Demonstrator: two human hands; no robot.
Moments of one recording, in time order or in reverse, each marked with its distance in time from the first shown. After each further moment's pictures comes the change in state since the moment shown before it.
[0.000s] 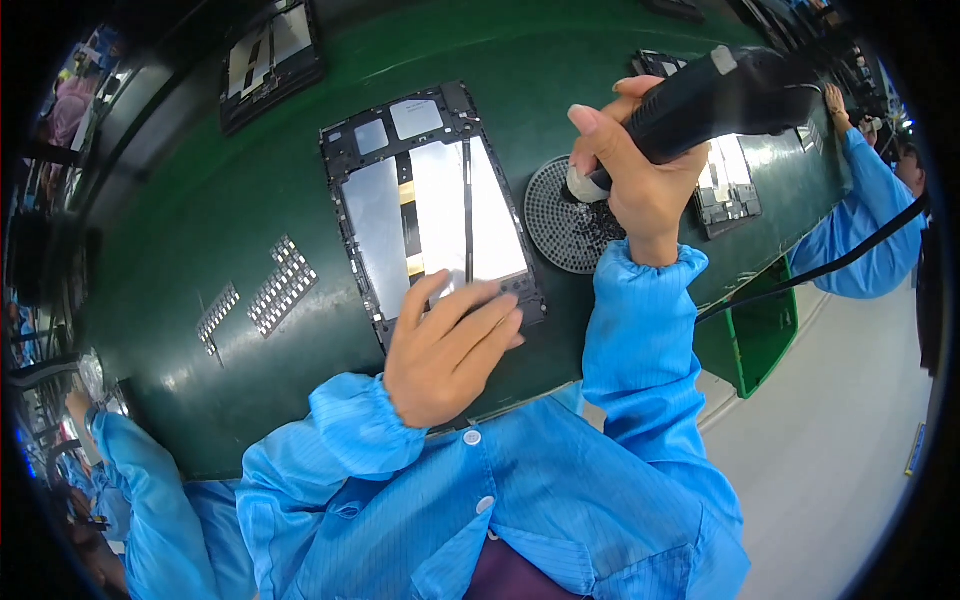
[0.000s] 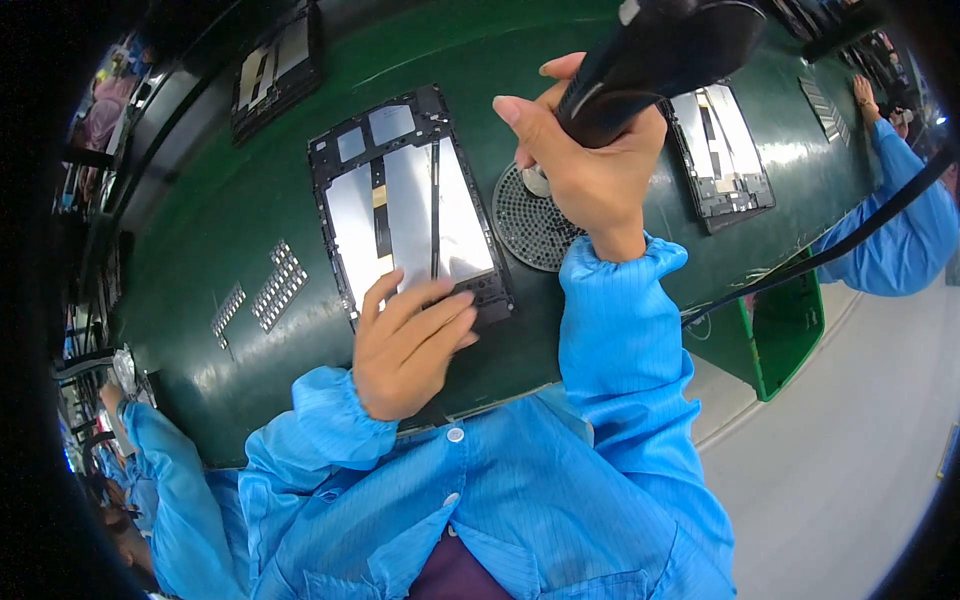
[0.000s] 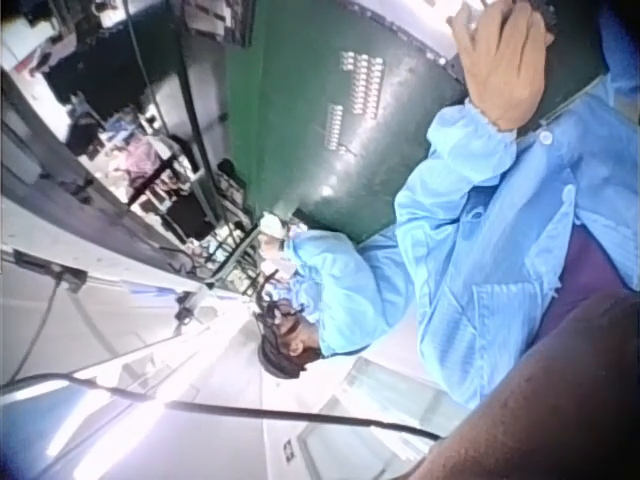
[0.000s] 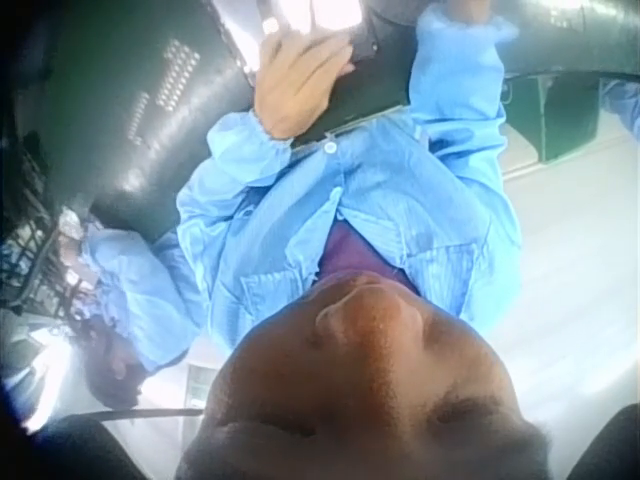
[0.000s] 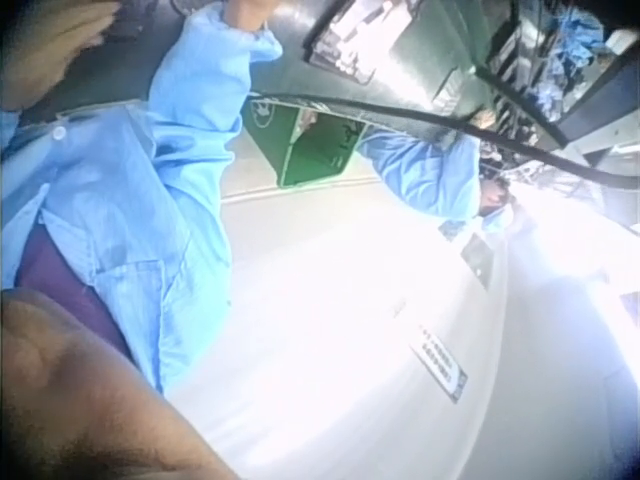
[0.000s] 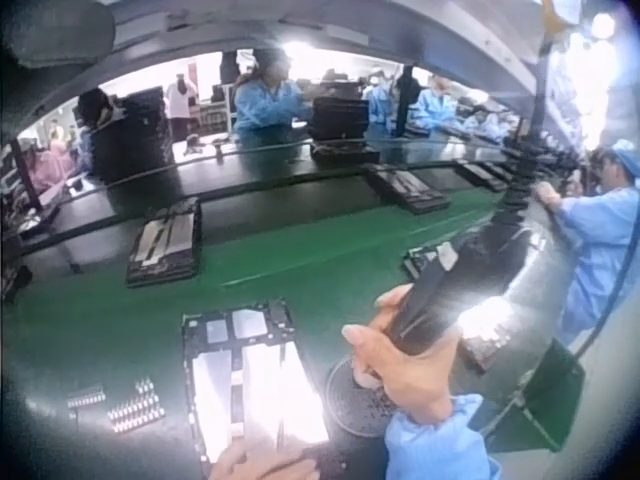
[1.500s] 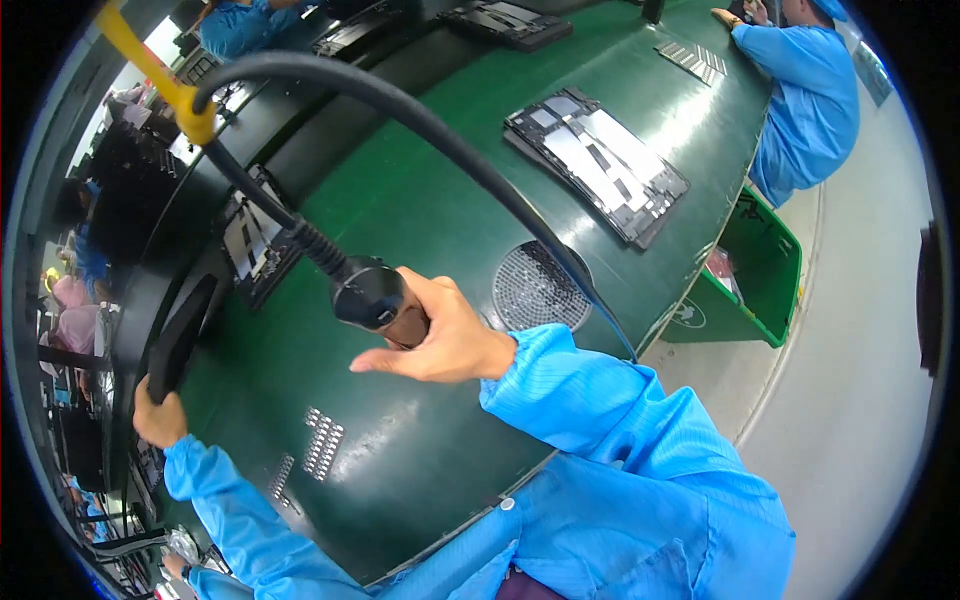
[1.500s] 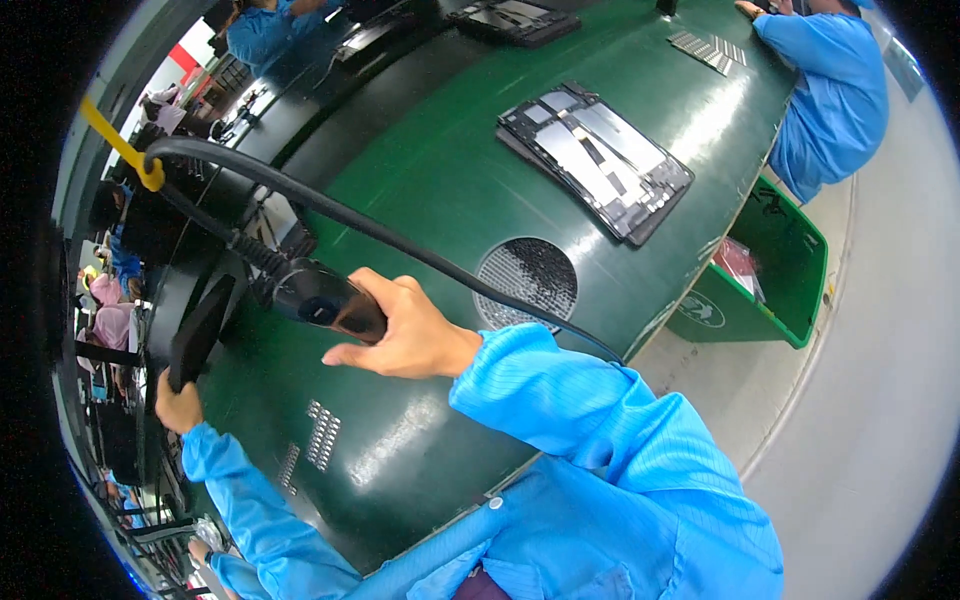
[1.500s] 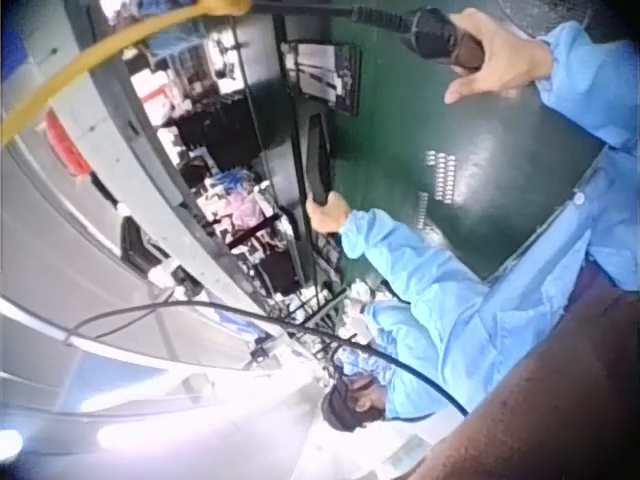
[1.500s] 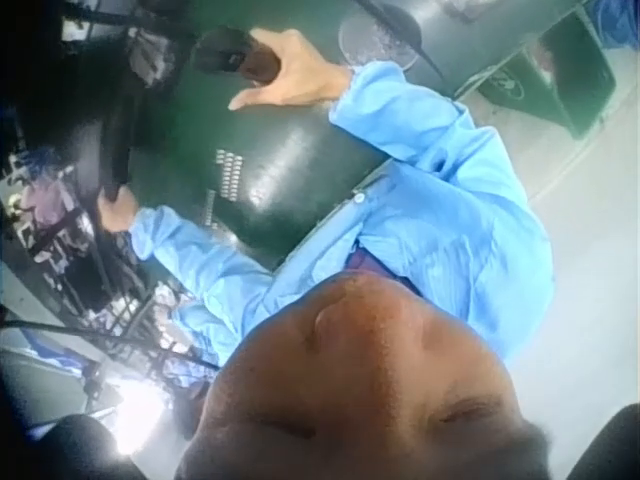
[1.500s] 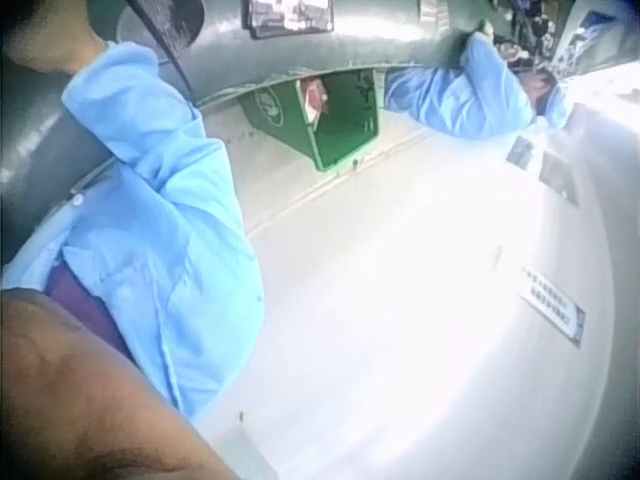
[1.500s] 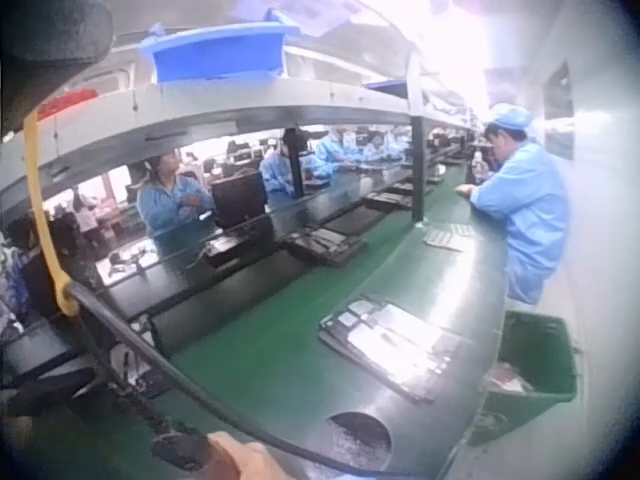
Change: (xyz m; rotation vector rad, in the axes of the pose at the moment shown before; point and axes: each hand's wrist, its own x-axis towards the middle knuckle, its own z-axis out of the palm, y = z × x) left_hand -0.020 -0.271 -0.221 0.935 0.376 -0.648; right_hand -0.021 -0.006 0.056 0.026 -0.237 0.154
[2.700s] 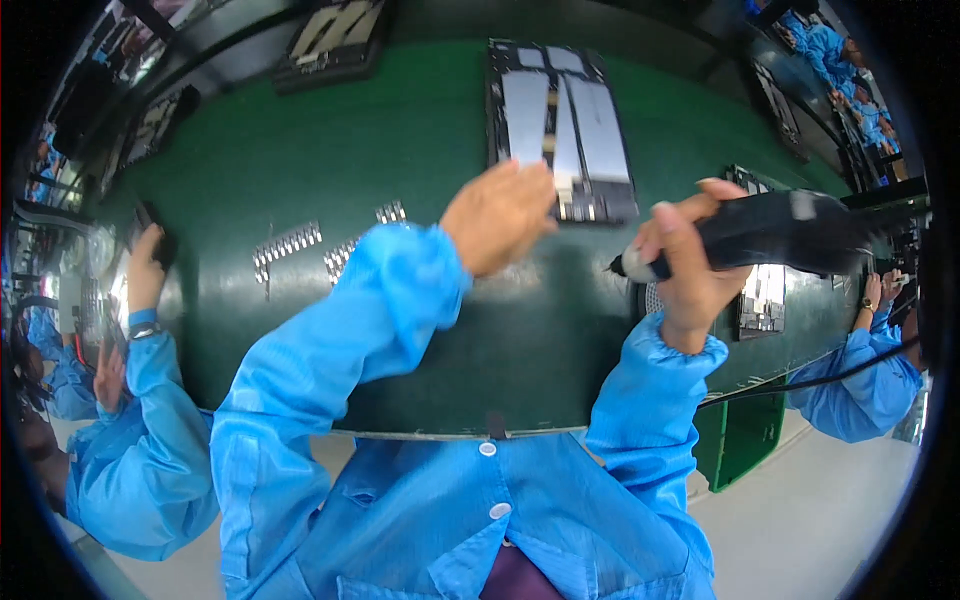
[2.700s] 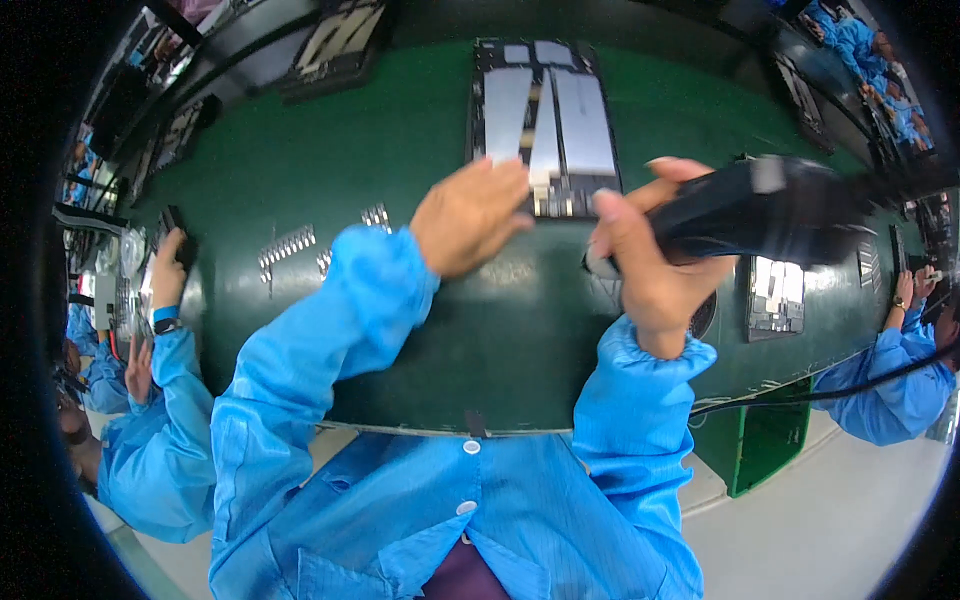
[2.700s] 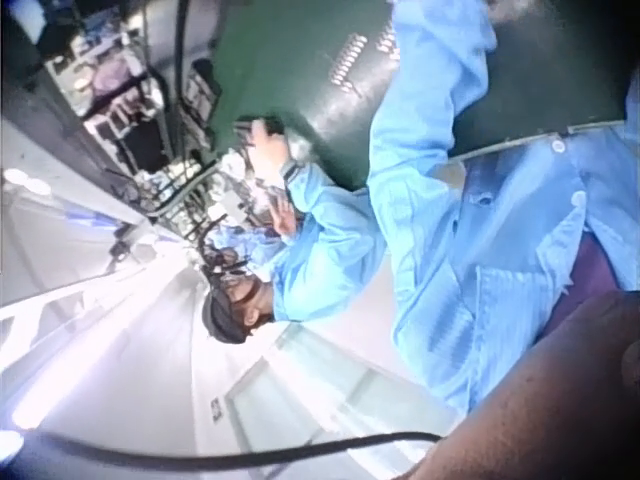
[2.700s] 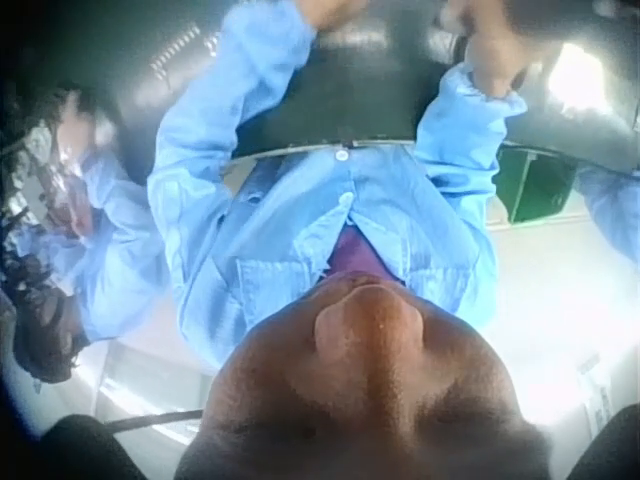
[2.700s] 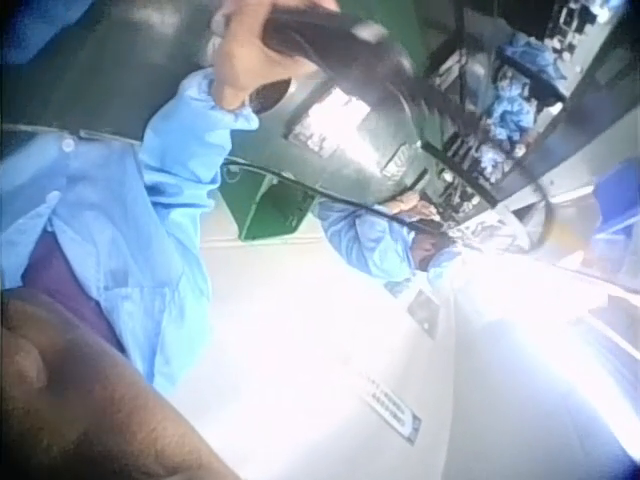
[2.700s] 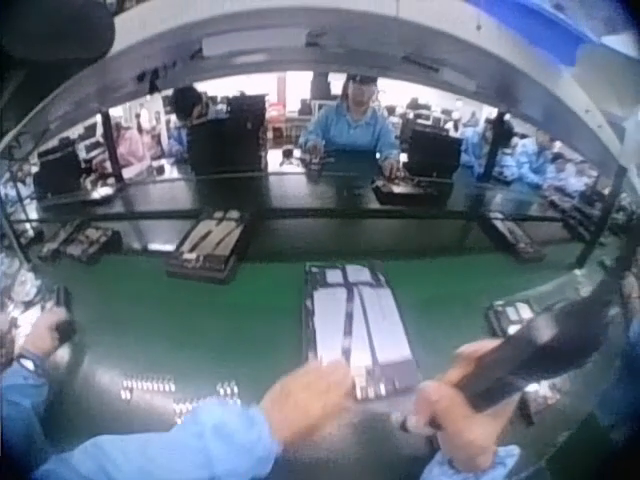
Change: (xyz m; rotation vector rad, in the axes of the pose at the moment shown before) left_hand -0.143 0.230 -0.006 -0.773 -0.247 0.570; right_hand 0.001 -0.021 0.008 0.093 0.141 -0.121
